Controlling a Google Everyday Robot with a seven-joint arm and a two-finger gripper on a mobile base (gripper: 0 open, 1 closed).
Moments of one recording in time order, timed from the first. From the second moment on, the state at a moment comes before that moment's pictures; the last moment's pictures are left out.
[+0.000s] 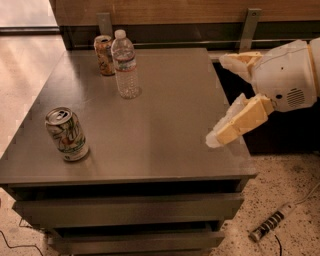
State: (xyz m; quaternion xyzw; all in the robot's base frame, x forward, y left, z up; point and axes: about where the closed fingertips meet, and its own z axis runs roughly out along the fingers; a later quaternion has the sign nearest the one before) arm 0.450 -0.103 0.974 -0.56 0.67 0.22 0.42
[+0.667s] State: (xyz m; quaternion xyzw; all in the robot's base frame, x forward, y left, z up) arm 0.453 -0.052 0.979 -0.57 0.62 0.25 0.48
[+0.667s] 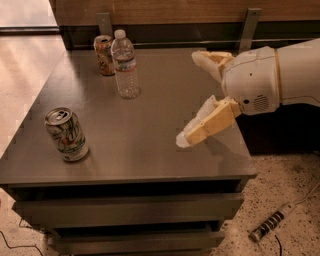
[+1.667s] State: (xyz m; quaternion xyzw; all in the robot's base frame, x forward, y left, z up) arm 0.482 0.025 0.937 -0.55 0.59 0.31 0.51
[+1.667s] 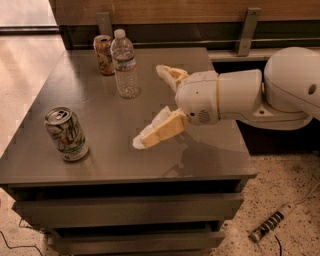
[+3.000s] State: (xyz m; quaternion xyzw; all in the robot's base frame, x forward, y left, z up) arm 0.474 0.153 0.900 -0.55 0.51 0.44 0.49
